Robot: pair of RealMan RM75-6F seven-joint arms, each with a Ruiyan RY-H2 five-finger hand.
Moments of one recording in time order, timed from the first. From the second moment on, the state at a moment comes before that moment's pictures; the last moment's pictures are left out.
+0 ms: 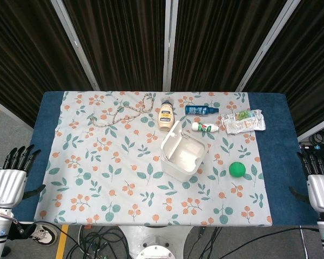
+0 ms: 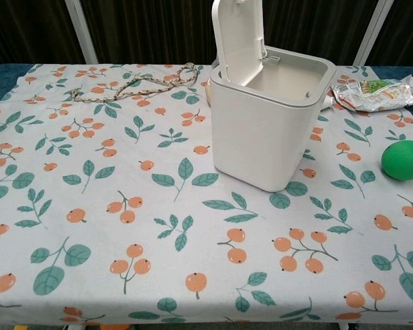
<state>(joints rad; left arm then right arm) -0.12 -1.17 -0.05 -1.60 1.55 1.52 0.11 0.09 -1.13 0.08 -1.48 -1.45 1.45 -0.01</state>
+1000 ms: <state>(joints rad) -0.13 -1.19 -0.05 -1.56 1.55 1.51 0.08 0.32 -1.27 0.08 -1.52 -1.39 1.10 -0.42</state>
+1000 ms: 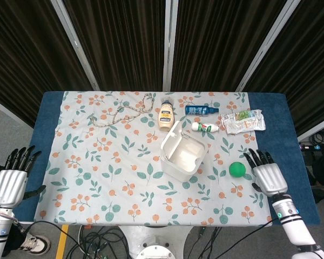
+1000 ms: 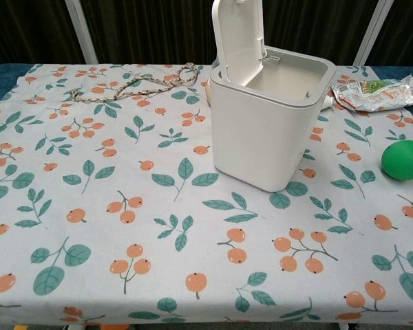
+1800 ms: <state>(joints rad) -0.12 -1.21 -0.04 -1.53 1.53 1.50 0.05 0.39 -1.44 0.07 -1.38 -1.34 1.08 -0.45</state>
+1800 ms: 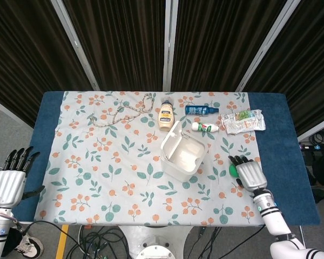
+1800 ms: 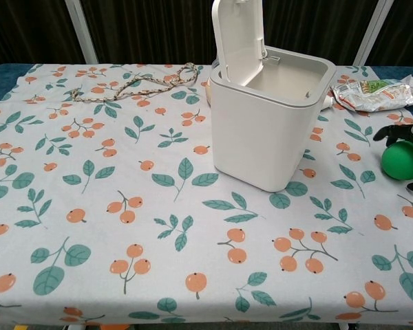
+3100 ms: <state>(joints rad) -0.12 -1.21 -0.04 -1.51 1.52 1.50 0.03 0.56 -1.33 0.22 -1.78 -1.52 1.19 -0.43</state>
